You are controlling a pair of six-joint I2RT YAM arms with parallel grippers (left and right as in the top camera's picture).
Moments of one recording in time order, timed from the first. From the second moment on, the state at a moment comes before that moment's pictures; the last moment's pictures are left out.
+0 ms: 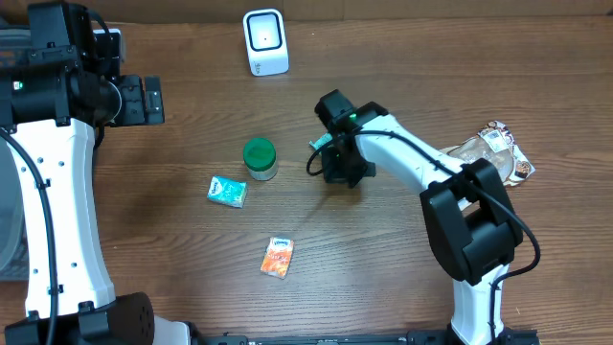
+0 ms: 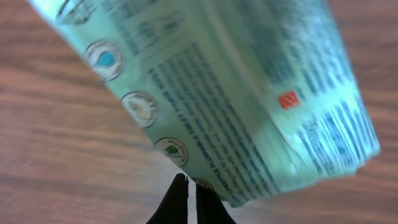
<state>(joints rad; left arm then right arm) 0.14 1.65 1.92 -1.35 -0.05 0.03 0.52 2.09 1.52 -0.93 -0.05 0.44</state>
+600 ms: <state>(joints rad) 0.14 1.65 1.92 -1.35 -0.05 0.03 0.37 2.09 1.52 -0.87 0.00 0.17</state>
